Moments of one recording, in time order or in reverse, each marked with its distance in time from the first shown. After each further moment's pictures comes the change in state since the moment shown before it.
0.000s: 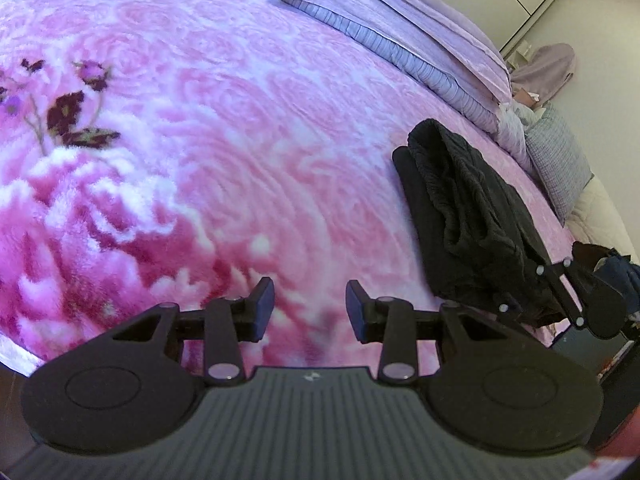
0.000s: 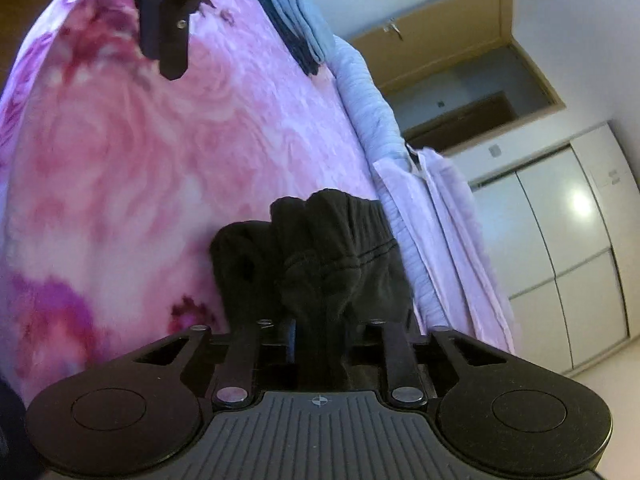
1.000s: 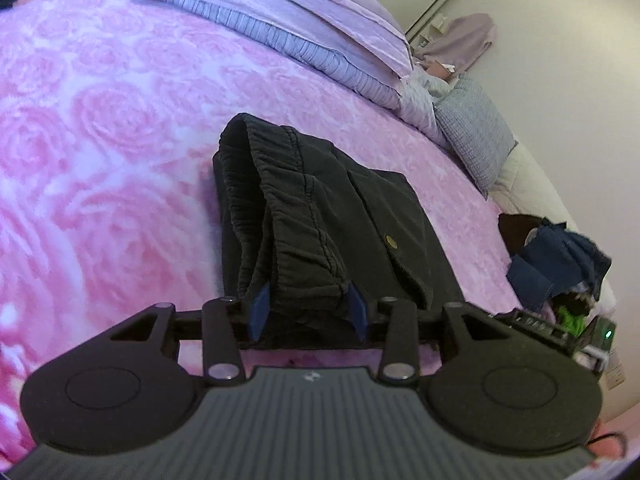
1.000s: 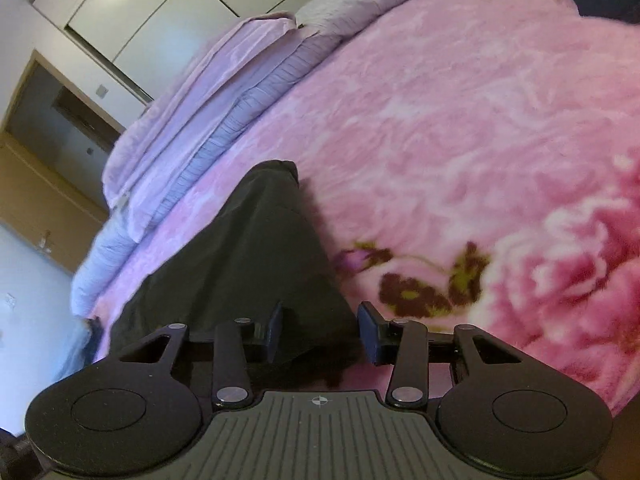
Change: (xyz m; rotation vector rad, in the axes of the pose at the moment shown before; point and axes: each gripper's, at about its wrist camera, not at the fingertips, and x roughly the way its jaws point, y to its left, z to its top) left arm 0.054 -0.113 0.029 0.104 0.049 -0.245; right arm -0.064 -0.153 -0.236 1.963 0.256 0.099
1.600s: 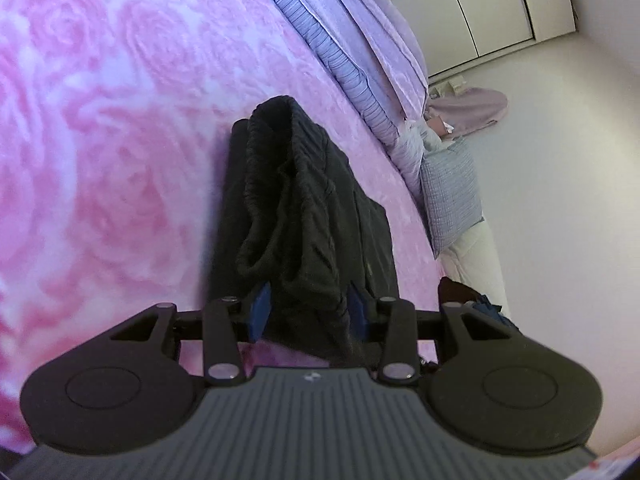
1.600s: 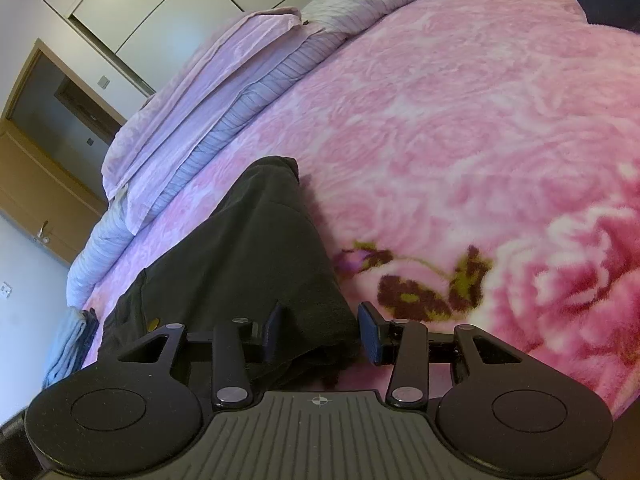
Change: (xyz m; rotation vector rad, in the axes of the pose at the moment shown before) left arm 0.002 0.041 -0.009 -0.361 -0.014 -0.174; right arm 0.016 -0.004 -0.005 -0.015 0.006 0.006
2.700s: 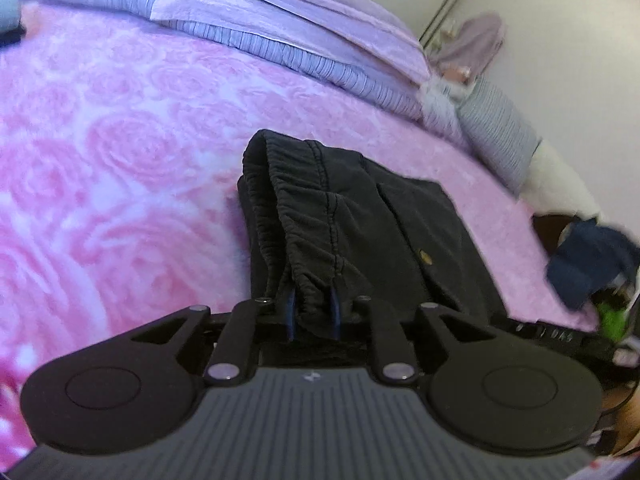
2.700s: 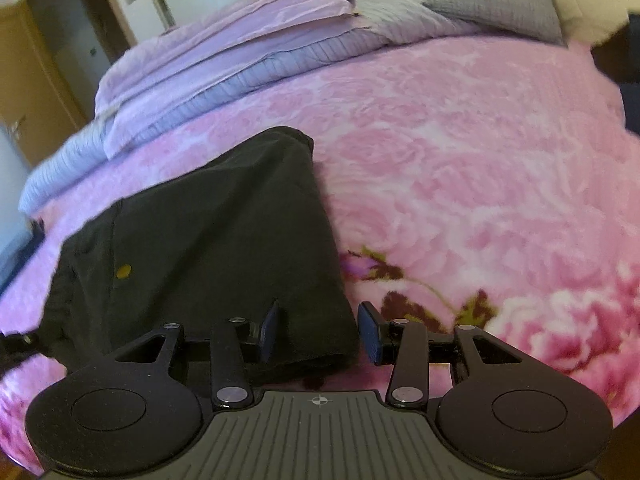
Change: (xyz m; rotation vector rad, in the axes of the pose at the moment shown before) left arm 0.016 -0.044 -0.011 0.493 -0.059 0.294; right arm 0.009 0.039 -0.009 -0.360 0.044 -0.173
